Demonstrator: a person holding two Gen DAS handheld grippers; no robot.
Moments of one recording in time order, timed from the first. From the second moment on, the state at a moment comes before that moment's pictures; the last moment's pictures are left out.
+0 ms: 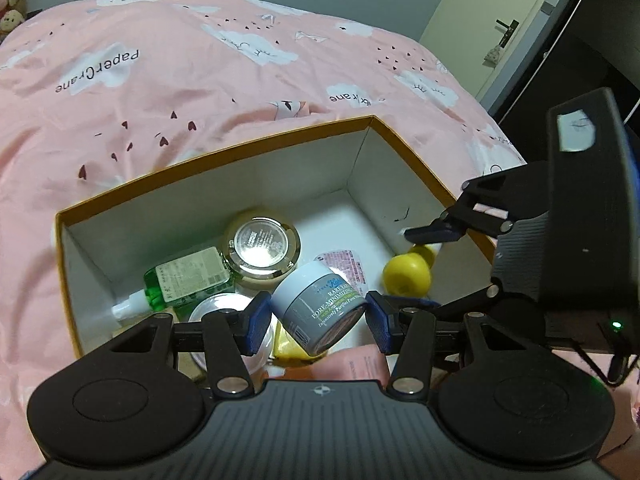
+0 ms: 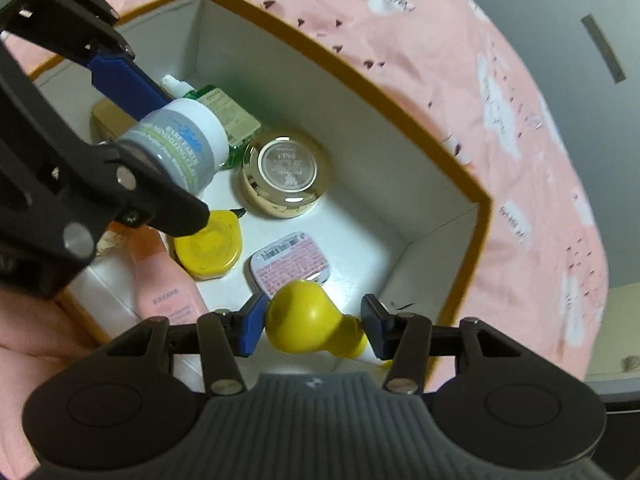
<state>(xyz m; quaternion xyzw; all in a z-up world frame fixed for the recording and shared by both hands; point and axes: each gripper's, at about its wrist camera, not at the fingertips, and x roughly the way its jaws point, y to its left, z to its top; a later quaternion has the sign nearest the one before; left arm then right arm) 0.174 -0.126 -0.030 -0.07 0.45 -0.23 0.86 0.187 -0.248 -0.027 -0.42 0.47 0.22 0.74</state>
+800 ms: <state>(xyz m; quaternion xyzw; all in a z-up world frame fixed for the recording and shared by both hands) 0.224 -0.146 -0.059 -0.08 0.51 -0.27 0.81 0.209 -0.265 -0.039 -0.37 0.49 0.26 0.75</state>
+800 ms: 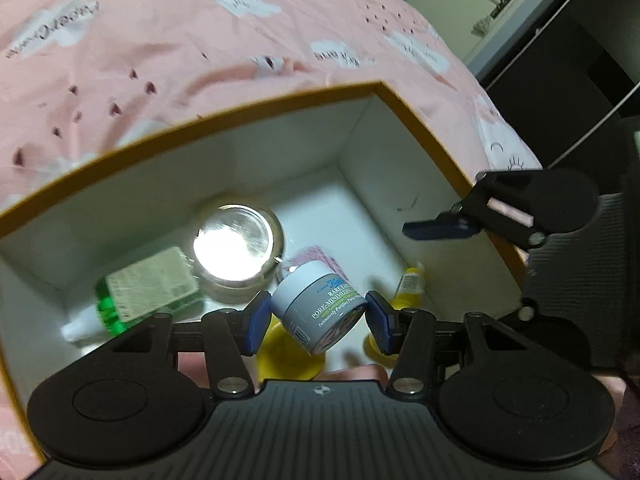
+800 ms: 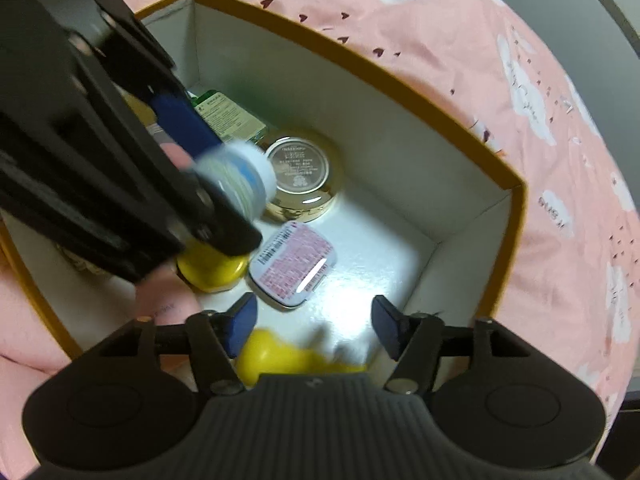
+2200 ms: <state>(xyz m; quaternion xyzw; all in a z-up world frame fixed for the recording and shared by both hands) 0.128 -0.118 0.050 -0.01 0.36 -0.23 0.90 0.133 -0.264 0.065 -0.29 0.42 0.22 0.83</state>
